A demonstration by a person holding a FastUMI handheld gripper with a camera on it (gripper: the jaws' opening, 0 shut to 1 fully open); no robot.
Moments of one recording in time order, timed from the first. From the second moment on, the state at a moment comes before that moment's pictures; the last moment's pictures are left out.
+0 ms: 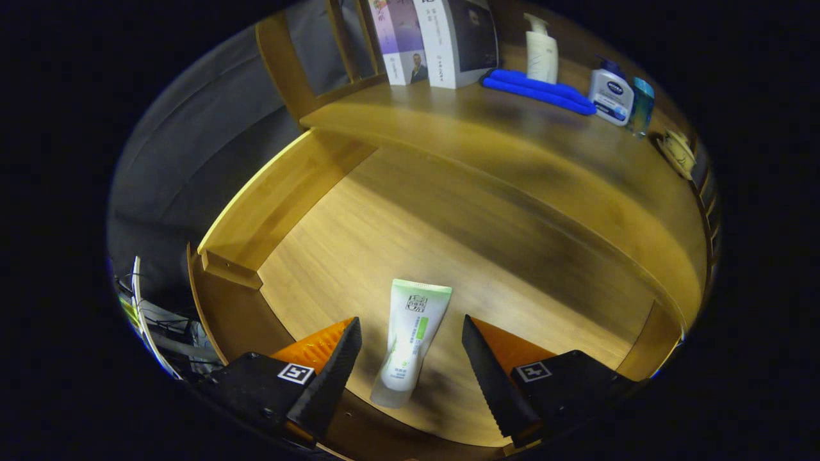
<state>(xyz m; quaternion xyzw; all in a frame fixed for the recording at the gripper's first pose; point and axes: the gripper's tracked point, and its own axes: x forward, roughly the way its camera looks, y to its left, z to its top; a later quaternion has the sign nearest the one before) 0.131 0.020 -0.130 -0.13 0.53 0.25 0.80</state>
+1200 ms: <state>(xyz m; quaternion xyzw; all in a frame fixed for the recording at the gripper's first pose) 0.130 0.026 -0.115 -0.17 0.49 0.27 0.81</state>
